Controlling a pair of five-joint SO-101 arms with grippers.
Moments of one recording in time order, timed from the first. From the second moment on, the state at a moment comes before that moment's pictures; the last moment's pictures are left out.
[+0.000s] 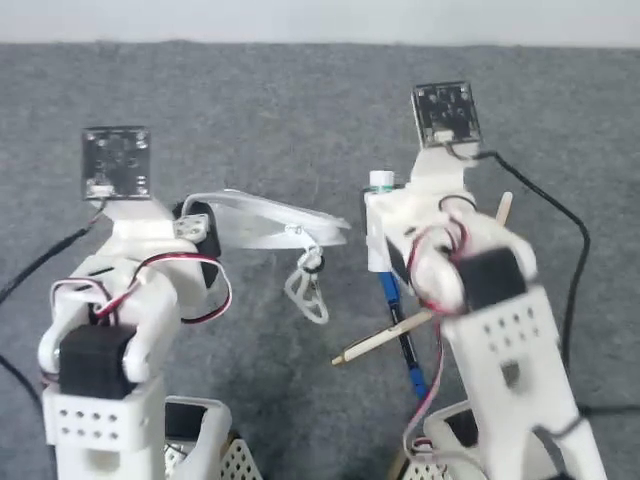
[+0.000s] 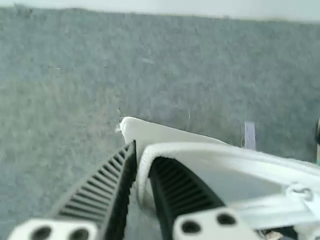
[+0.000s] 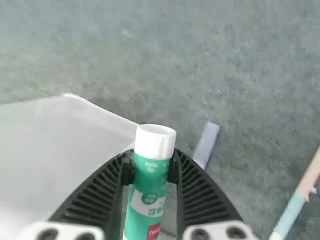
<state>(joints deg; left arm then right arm) -0.4 -58.7 30.5 79.0 12.4 -24.5 -40.8 22.5 67.3 -11.5</state>
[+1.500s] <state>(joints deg) -3.3 -58.6 35.4 75.5 29.1 -46.3 -67.8 52.5 6.9 -2.2</state>
